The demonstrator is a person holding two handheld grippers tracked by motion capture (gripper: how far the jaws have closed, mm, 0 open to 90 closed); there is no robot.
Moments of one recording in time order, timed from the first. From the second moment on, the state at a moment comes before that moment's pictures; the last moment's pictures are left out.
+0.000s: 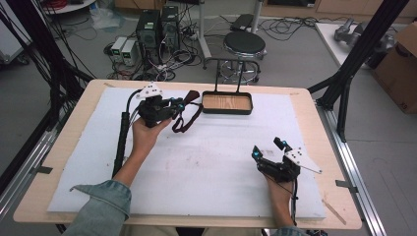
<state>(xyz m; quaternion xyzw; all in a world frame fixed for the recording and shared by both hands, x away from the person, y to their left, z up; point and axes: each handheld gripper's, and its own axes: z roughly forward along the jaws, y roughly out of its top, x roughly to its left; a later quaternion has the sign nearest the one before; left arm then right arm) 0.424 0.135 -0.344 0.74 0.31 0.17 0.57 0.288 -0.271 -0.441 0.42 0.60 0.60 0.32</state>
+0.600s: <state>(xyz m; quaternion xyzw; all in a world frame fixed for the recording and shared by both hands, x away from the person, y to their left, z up) 0.458 0.119 -0.317 0.74 0.29 0.17 0.58 0.289 -0.271 -0.442 0.42 0.60 0.60 0.32</state>
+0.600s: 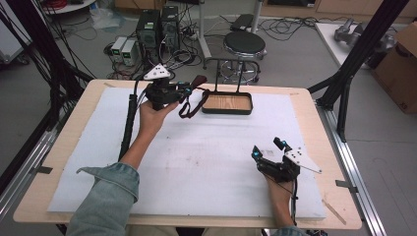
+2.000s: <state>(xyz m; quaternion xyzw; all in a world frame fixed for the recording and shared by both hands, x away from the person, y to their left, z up) 0.513 0.111 -0.288 0.74 0.30 0.17 0.58 0.289 -0.271 -0.442 0.42 0.60 0.60 0.31</state>
